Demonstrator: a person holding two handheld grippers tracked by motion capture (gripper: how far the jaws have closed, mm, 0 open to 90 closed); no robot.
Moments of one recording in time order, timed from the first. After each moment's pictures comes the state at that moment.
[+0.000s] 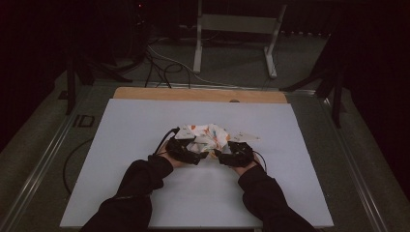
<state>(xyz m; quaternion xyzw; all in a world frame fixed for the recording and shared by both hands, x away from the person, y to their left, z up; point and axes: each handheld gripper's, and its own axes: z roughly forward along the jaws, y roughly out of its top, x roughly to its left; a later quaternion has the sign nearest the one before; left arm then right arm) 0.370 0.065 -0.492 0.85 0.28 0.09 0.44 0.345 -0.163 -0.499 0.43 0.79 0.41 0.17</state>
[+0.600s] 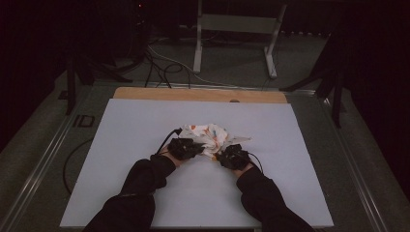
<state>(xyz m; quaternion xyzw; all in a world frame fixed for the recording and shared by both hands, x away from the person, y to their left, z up) 0.378 0.065 -0.504 0.86 0.29 0.07 0.41 0.350 -0.158 -0.520 0.43 0.82 0.35 0.13</state>
